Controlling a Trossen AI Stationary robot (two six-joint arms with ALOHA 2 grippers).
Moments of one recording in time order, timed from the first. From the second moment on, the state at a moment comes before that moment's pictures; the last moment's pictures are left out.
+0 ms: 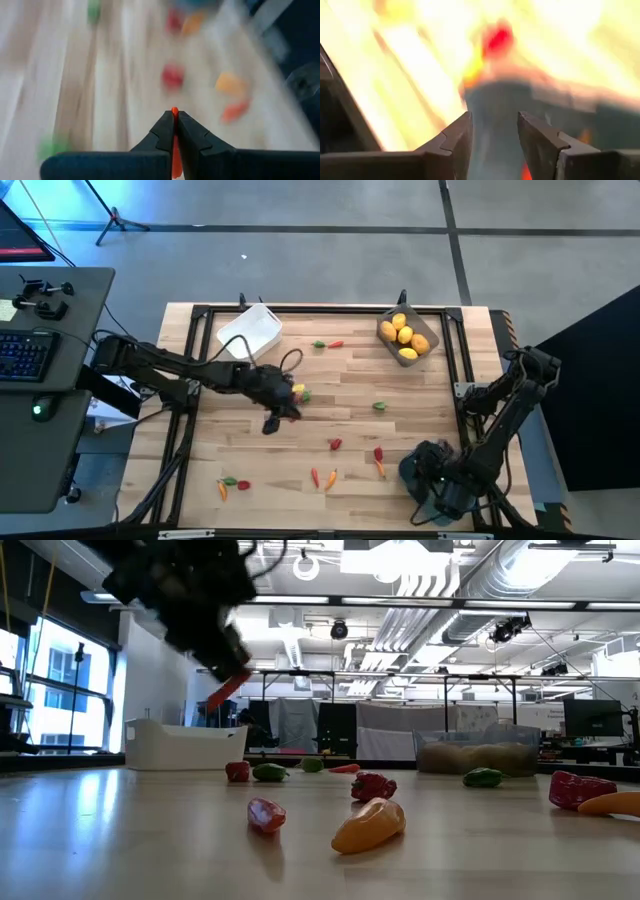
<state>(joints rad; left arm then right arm) -0.03 1.39 0.71 0.02 0.26 -0.10 1.00 1.53 1.00 -0.85 0.50 1.70</state>
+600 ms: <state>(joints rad) -0.10 1.56 0.70 0.93 0.26 -0.17 0.63 1.61 1.00 0.02 0.90 0.73</state>
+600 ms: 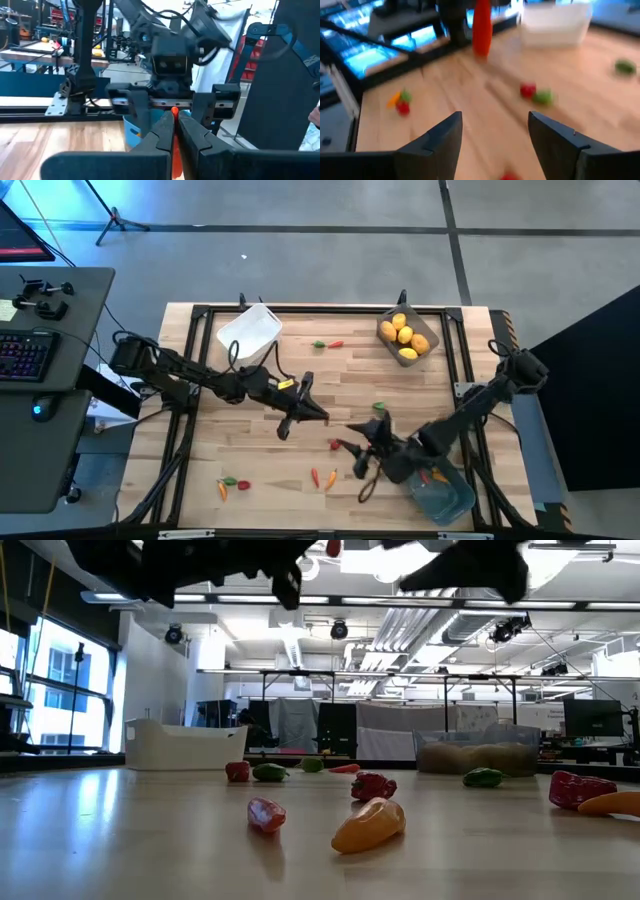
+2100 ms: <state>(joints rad) -0.11 1.47 0.73 0.71 0.12 0.13 0.63 1.50 1.00 0.21 0.99 0.29</state>
